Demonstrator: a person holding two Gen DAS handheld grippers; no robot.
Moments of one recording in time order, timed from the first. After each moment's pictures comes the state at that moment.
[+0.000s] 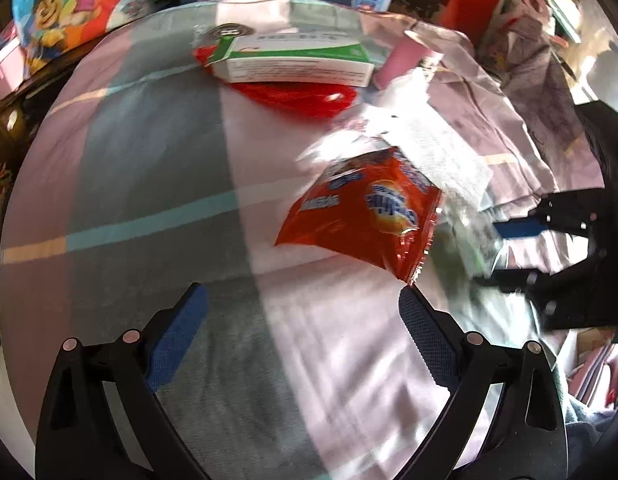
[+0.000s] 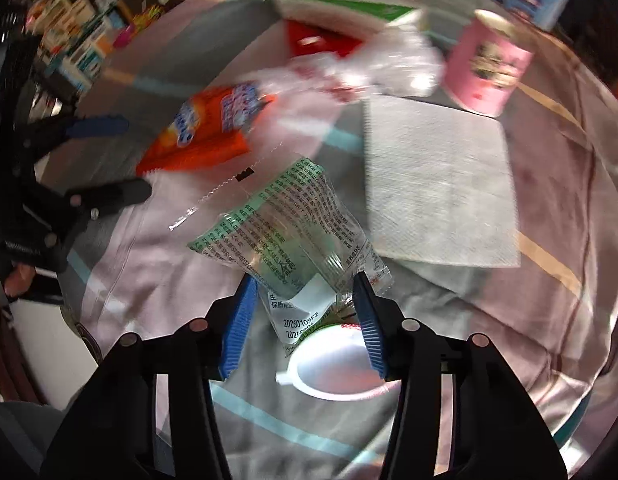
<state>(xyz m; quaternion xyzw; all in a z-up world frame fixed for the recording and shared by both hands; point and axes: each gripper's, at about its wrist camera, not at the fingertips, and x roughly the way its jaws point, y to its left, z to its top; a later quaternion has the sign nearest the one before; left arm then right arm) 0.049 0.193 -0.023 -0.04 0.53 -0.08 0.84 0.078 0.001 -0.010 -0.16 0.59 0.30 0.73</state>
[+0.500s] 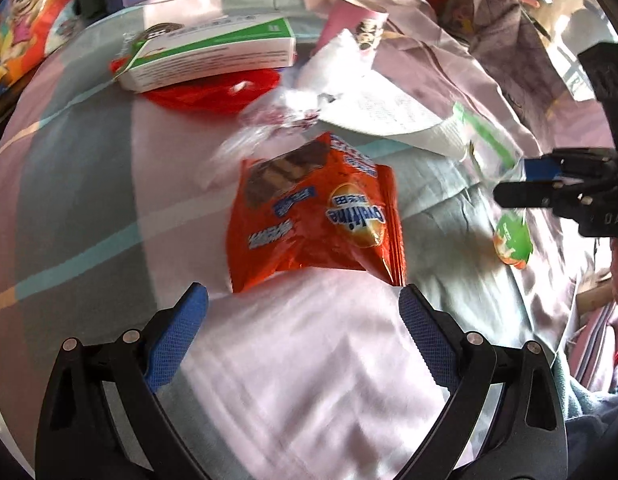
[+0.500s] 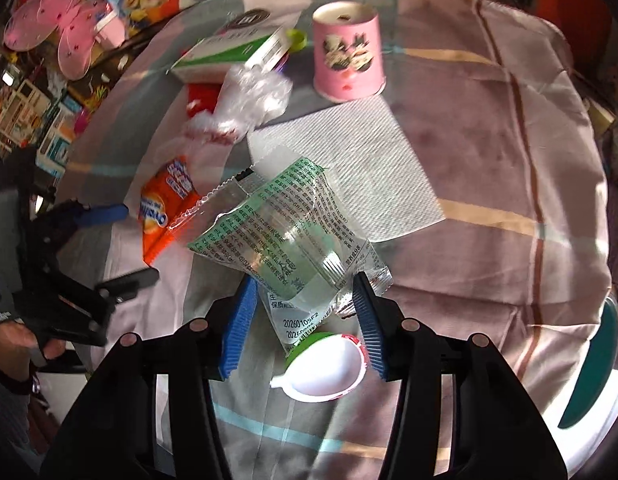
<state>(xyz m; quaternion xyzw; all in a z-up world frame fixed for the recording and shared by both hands) 0.076 0.138 -0.042 0.00 0.54 -0.14 0.83 0.102 -0.078 0.007 -0.04 0.59 0.22 0.78</state>
